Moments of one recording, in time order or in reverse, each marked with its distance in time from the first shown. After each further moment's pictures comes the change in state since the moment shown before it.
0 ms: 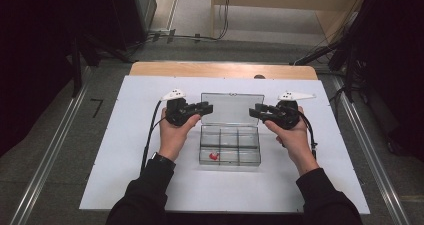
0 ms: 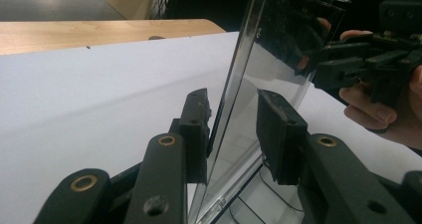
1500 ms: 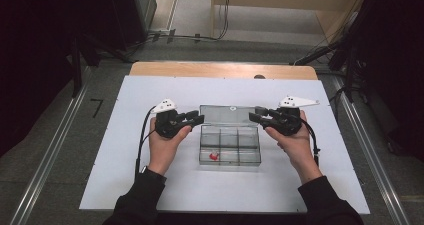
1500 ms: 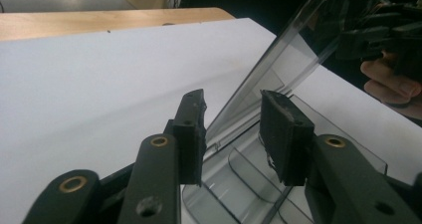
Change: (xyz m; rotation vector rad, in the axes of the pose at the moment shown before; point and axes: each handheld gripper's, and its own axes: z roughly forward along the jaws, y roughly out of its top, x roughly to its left) left arm -0.017 -0.020 -0.040 0.034 0.068 0.035; right arm 0.026 -0.003 -0.016 -0.032 -0.004 -0.079
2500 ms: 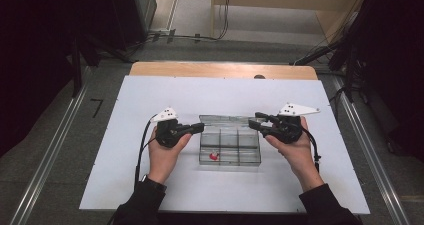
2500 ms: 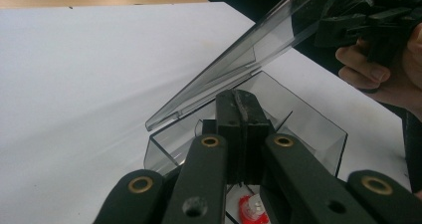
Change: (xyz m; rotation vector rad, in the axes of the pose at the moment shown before) left arm -0.013 -0.013 -0.003 0.028 -0.078 -0.007; right arm 0.014 -0.012 -0.008 0.002 0.000 -0.027
